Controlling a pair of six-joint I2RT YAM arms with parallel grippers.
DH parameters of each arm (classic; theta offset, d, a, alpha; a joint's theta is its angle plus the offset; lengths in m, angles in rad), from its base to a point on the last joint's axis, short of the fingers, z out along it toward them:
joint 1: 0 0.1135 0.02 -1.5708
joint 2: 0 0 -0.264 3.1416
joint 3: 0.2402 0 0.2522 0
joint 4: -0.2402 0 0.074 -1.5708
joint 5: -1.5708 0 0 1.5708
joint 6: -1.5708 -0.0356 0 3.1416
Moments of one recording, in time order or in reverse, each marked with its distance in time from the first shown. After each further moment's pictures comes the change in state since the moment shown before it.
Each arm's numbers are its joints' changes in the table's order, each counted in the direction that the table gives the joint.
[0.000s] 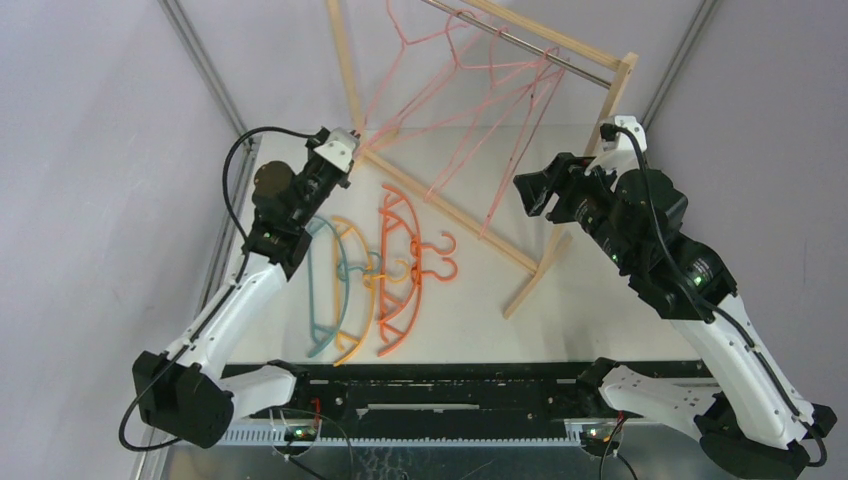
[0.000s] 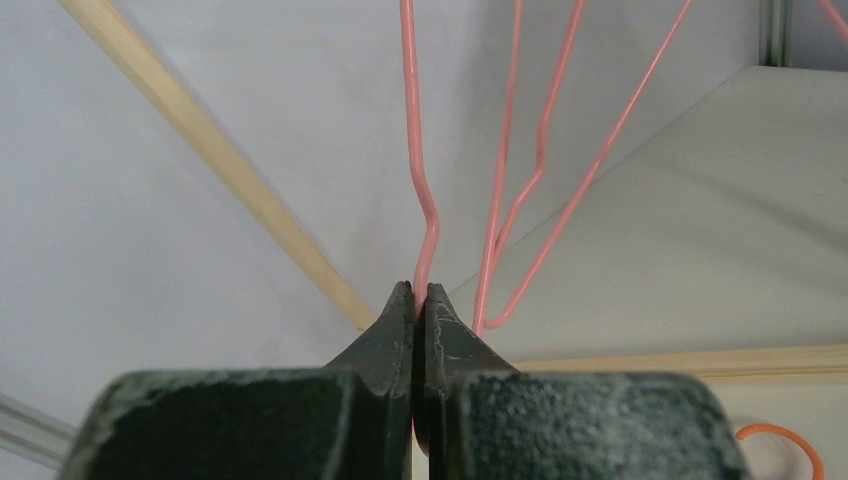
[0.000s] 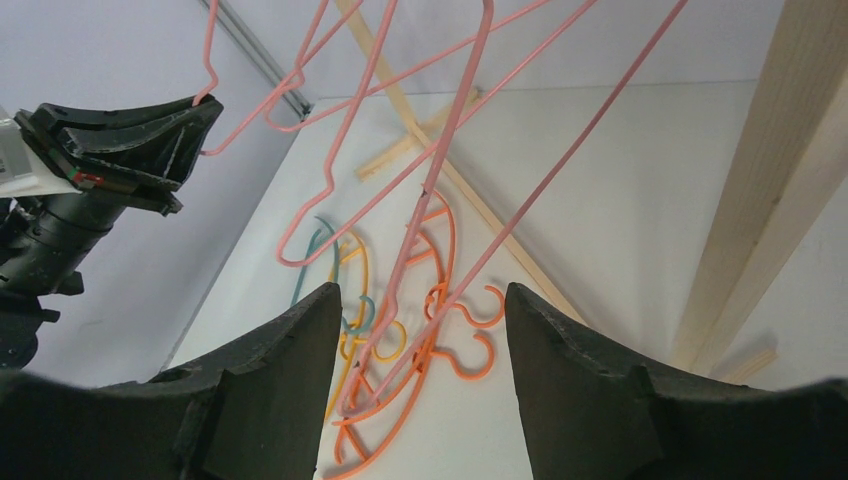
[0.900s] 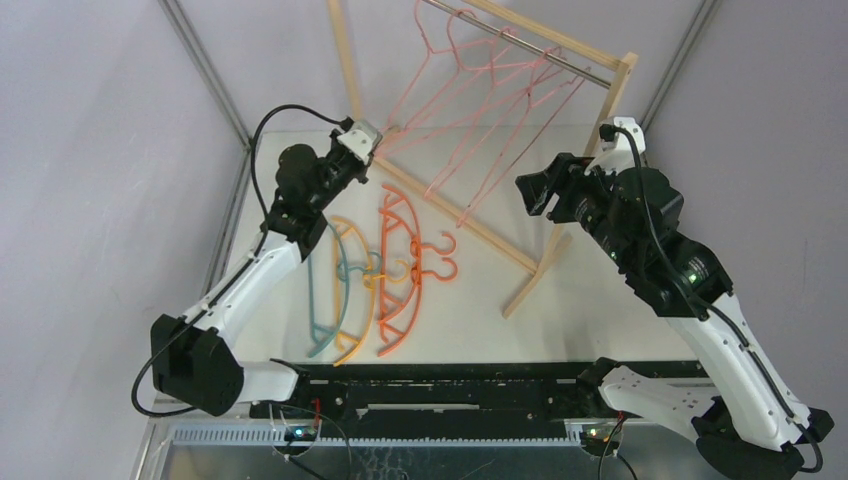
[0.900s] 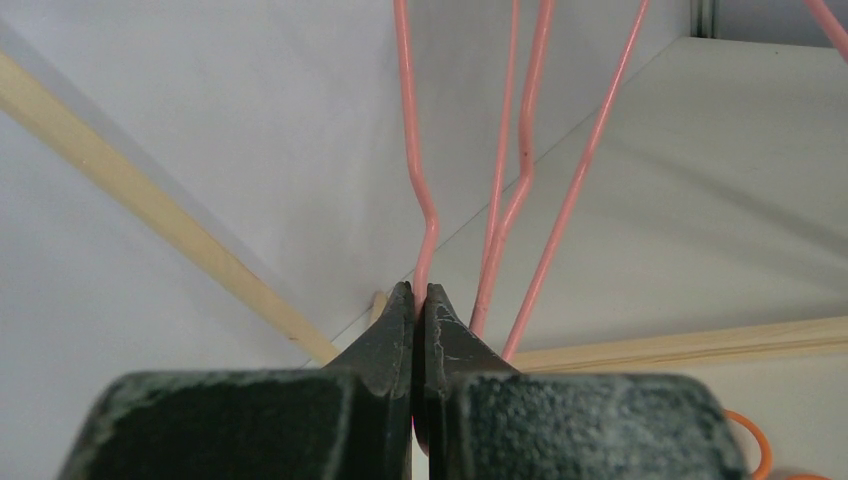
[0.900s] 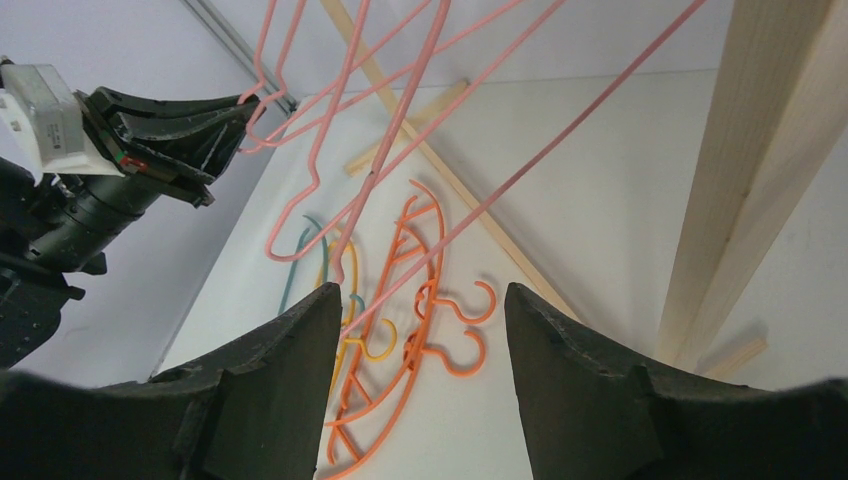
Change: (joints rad) left arm -0.028 0.169 0.085 -0.029 -0.067 0.031; right arm -0.047 -0.002 -0.024 0.001 0.028 -0.007
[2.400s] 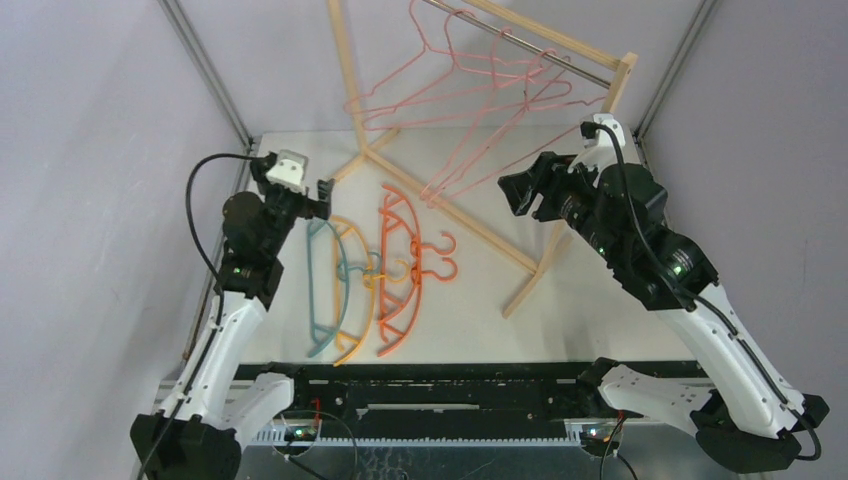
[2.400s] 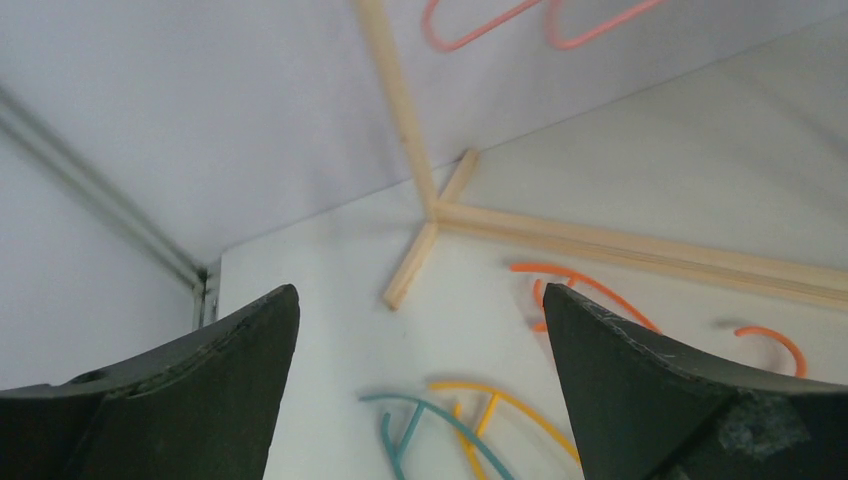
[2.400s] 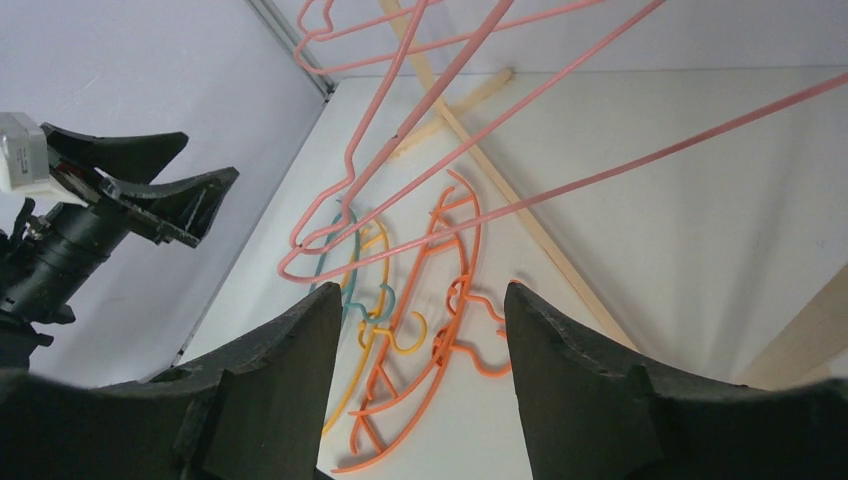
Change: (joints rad) left arm 0.206 -0.391 -0.265 -0.187 0.146 0.141; right arm 0.049 0.042 -0.009 0.054 0.048 -0.007
